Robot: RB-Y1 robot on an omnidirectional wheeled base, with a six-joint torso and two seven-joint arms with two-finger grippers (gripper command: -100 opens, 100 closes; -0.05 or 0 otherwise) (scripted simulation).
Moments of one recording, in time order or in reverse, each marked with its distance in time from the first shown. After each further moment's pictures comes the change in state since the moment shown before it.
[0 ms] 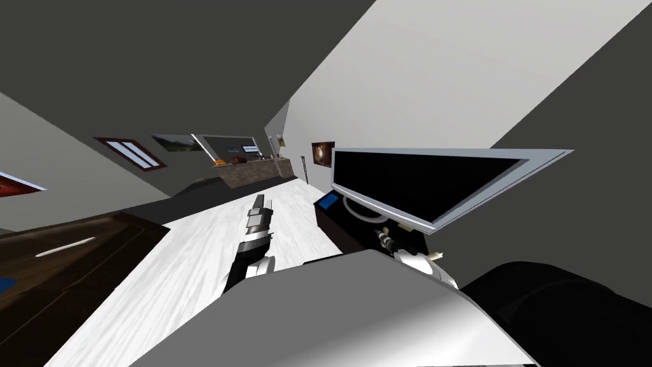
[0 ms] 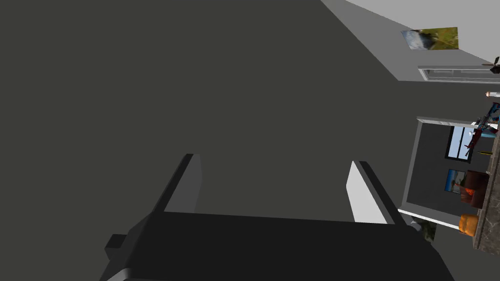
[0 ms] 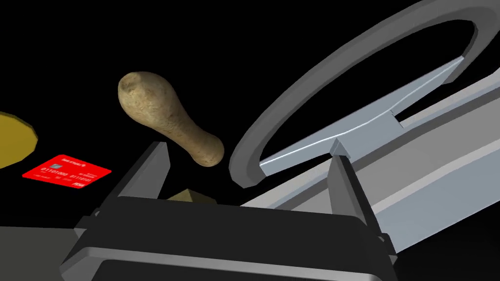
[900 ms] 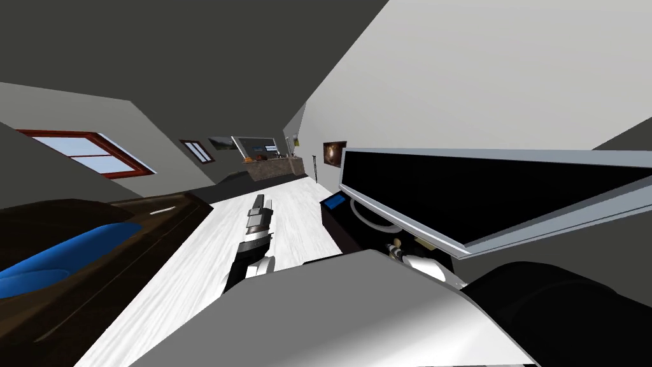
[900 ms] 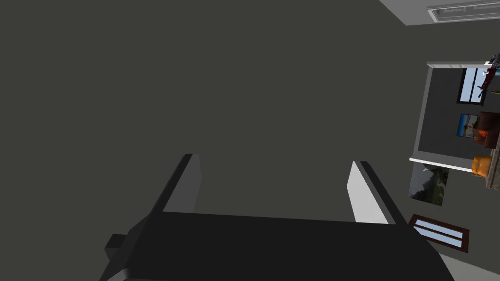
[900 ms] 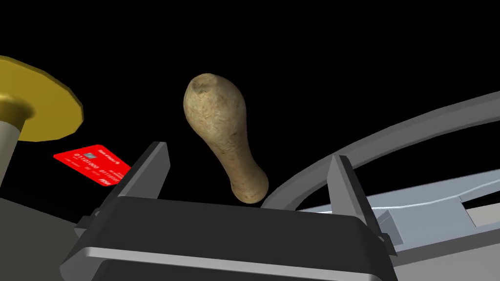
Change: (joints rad) left arm 0.000 0.000 0.000 0.000 0.000 0.000 0.000; right arm -0.017 -0.072 0.004 0.174 -0.079 0.185 0.059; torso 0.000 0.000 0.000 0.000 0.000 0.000
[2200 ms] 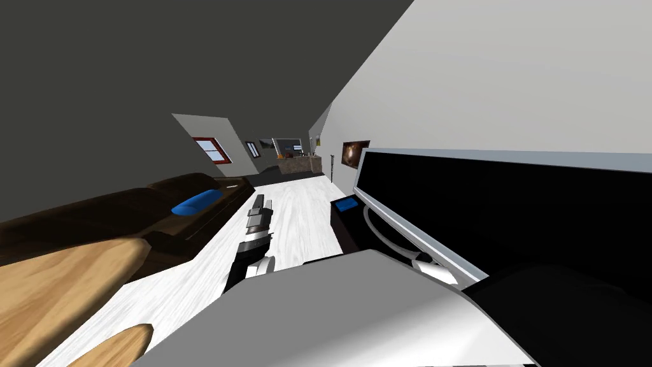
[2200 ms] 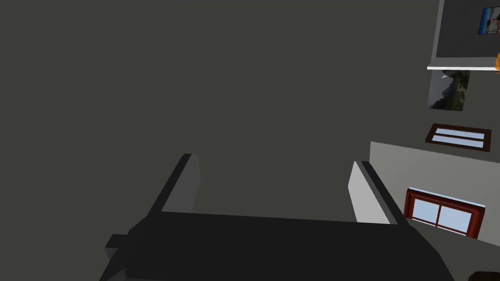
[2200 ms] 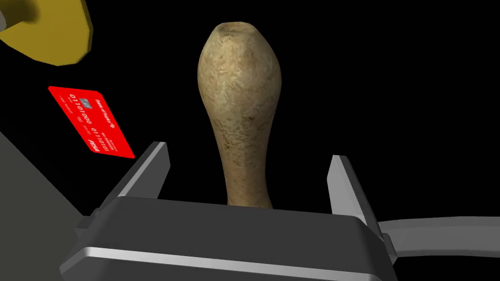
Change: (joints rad) left arm 0.000 0.000 0.000 0.000 0.000 0.000 0.000; right arm -0.078 -0.066 0.033 0.297 -0.119 0.266 0.083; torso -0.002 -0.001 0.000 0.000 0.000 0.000
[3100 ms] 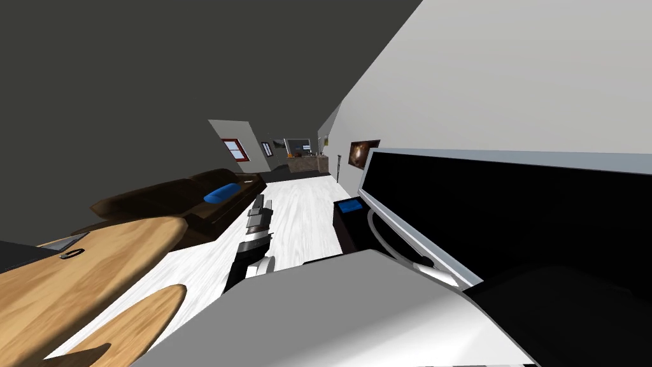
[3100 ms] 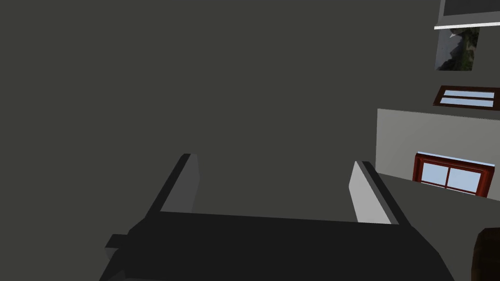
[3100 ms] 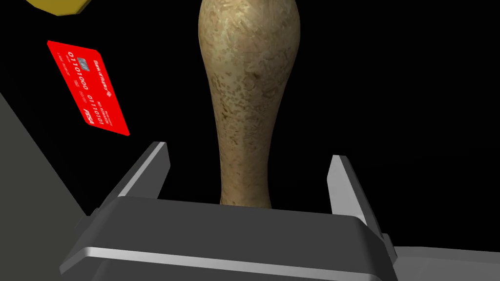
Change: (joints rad) left arm 0.000 0.000 0.000 0.000 0.000 0.000 0.000; right arm -0.042 0.009 0.025 0.137 -0.026 0.076 0.019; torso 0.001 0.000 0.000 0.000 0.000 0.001
